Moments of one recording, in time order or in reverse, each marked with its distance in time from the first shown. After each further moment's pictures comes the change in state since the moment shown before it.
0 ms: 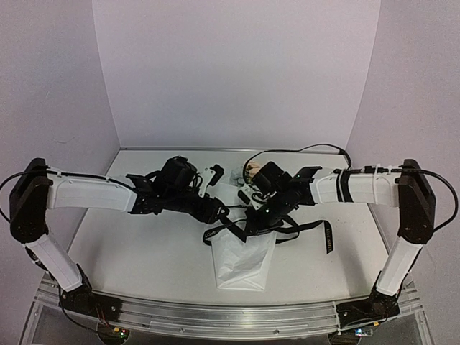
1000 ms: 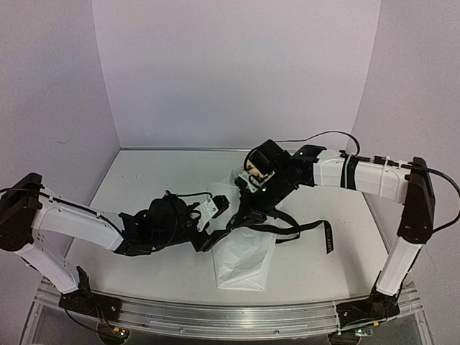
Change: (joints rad) left arm -0.222 -0.131 -0.347 0.477 -0.283 0.413; right arm 0.000 0.003 0.224 -0.194 -0.223 0.264
